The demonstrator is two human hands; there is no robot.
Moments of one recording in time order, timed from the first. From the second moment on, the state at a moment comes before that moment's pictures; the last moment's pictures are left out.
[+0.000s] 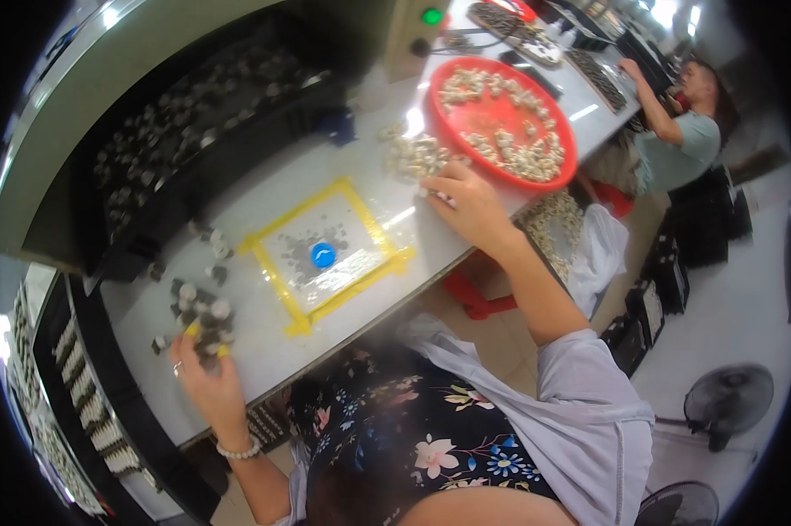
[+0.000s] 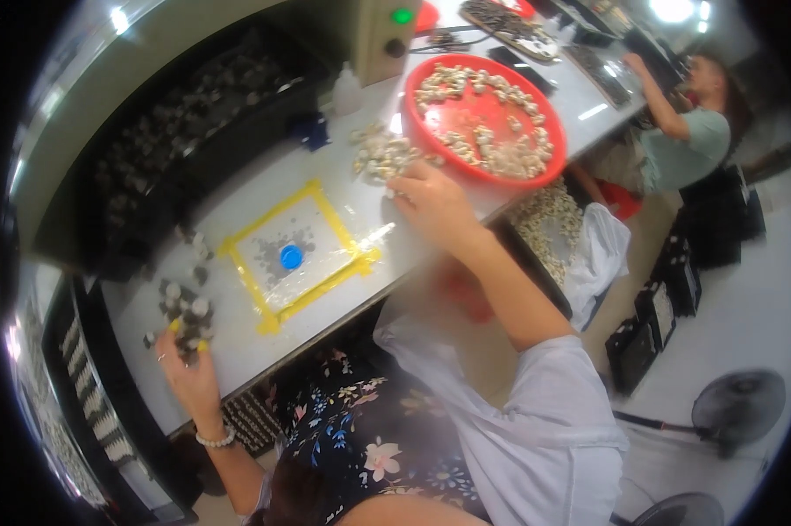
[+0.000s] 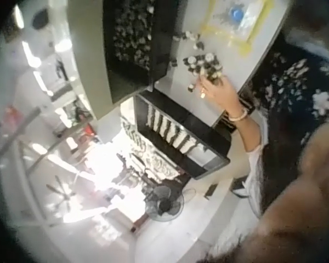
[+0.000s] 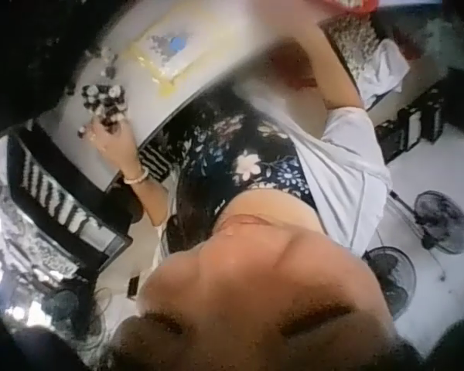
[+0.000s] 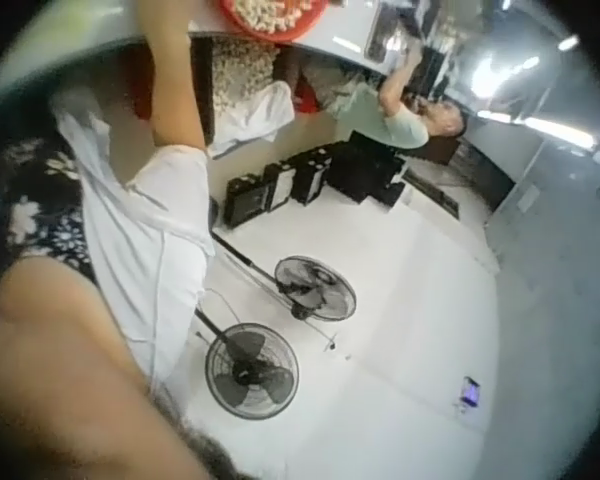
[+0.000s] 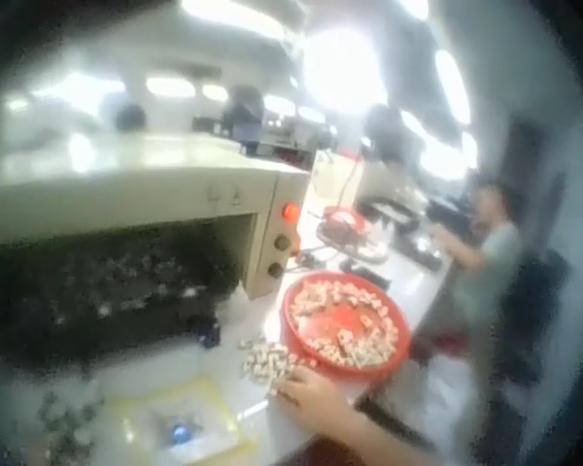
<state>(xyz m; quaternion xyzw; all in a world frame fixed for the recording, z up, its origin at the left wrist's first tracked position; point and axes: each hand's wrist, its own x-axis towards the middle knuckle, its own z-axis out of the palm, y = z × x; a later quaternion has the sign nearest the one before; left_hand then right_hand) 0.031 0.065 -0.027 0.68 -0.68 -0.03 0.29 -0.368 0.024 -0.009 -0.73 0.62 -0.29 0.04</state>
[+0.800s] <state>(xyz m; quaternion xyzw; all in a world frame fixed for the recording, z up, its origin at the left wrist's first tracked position) 0.007 0.067 -0.008 0.58 -0.75 -0.16 0.29 -0.287 0.007 0.016 -0.72 0.52 -0.30 0.35</state>
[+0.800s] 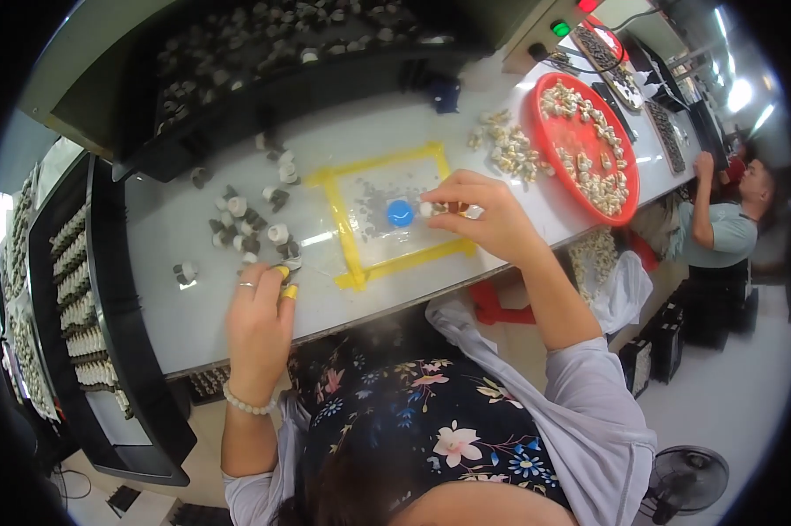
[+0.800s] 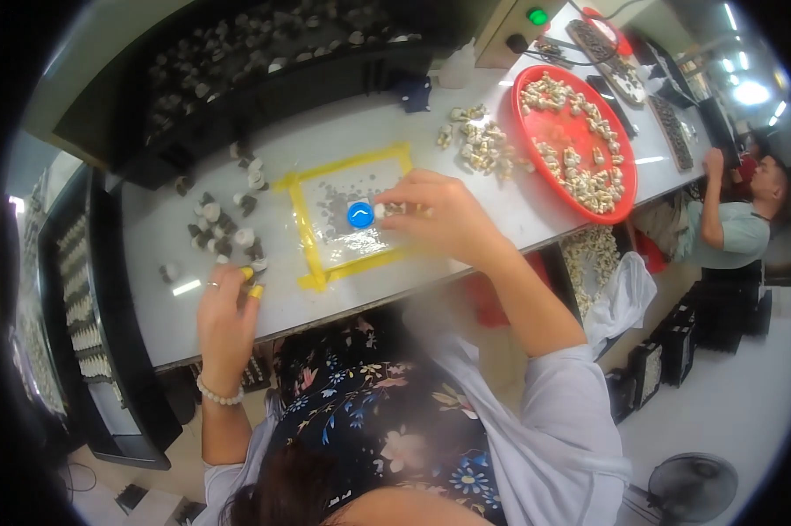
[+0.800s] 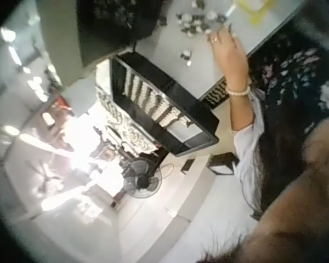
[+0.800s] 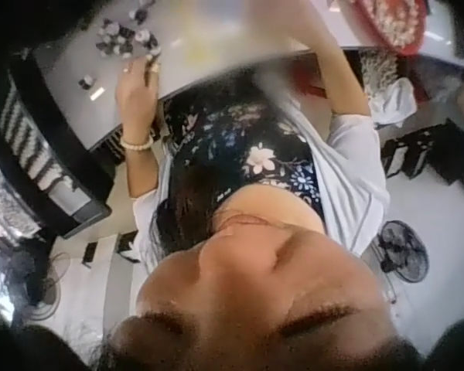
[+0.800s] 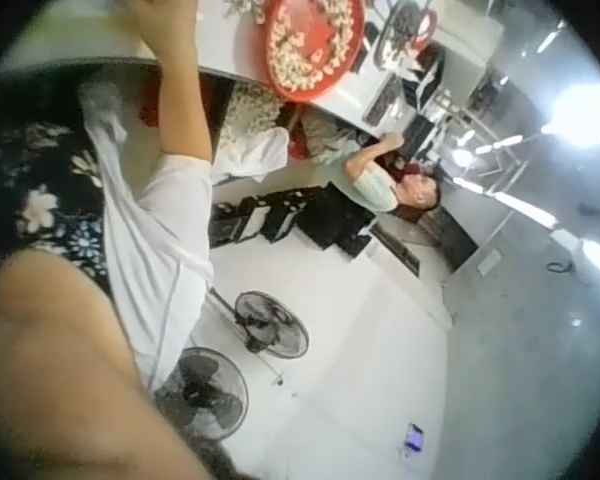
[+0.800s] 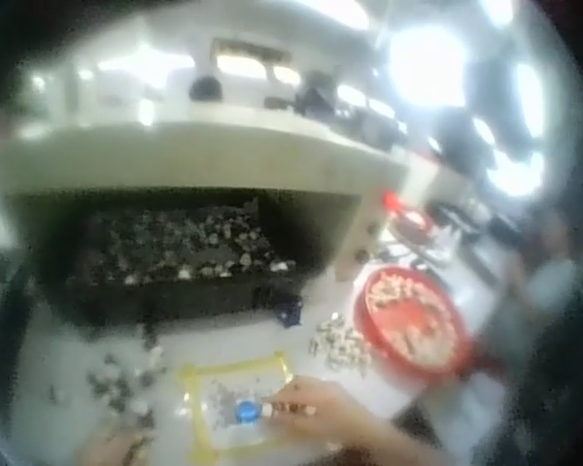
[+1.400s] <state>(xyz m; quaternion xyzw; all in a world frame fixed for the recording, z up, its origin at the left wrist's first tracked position) -0.026 0.071 -0.020 0.36 -0.34 -0.65 0.58 -0.270 -0.012 0.020 -0.87 0.42 -0.16 0.19</state>
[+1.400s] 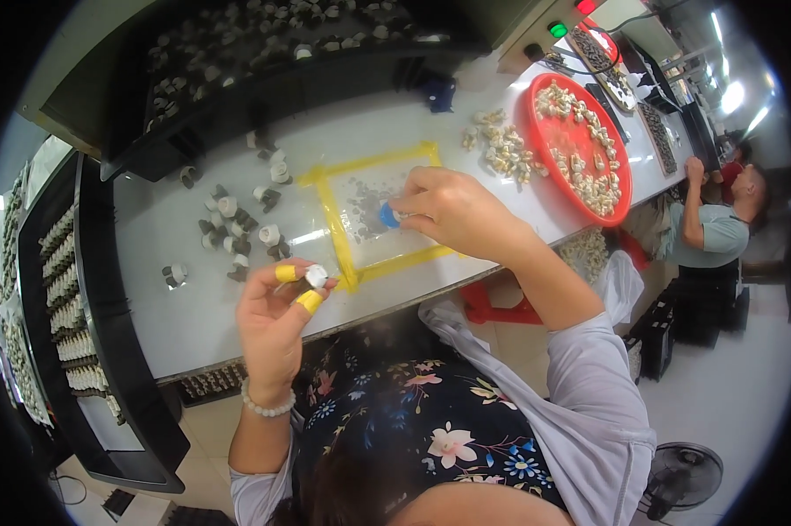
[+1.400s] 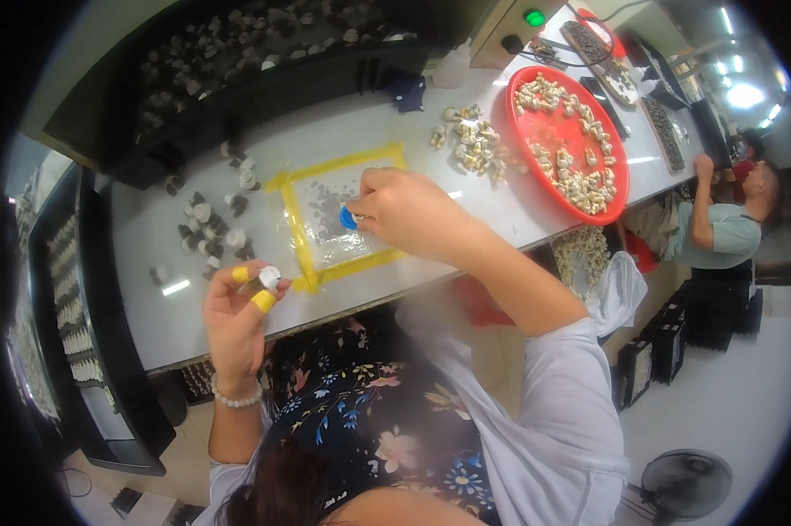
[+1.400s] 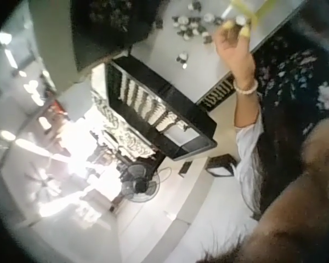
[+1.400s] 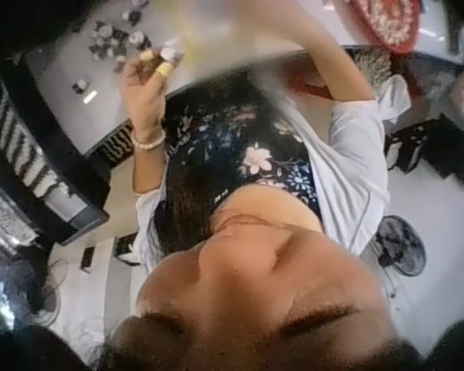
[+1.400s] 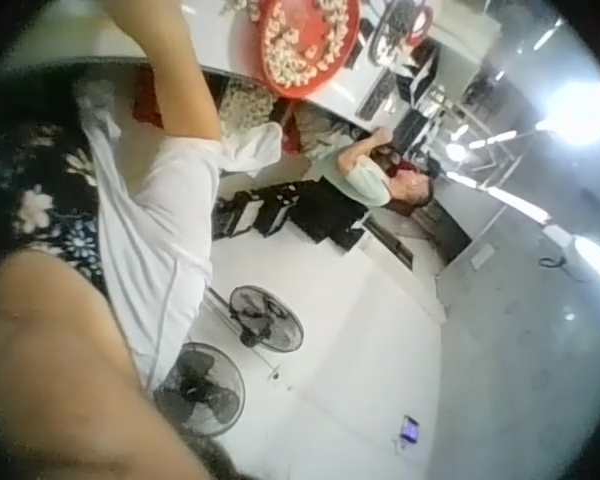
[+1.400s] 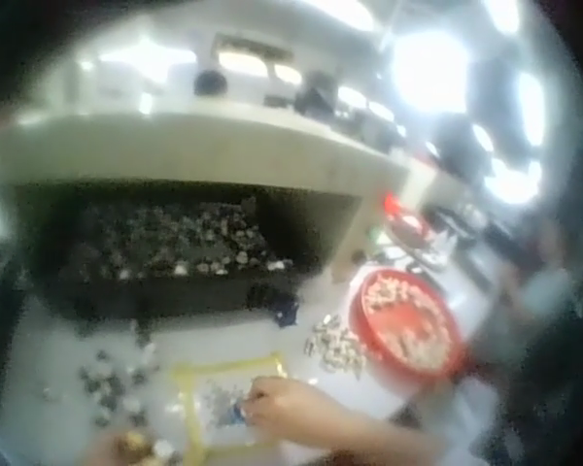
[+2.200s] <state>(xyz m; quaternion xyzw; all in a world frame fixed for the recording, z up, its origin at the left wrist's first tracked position) -0.062 0.066 -0.042 0.35 -0.32 -0.68 0.56 -0.263 0.015 0.018 -0.70 0.43 -0.33 0.47</state>
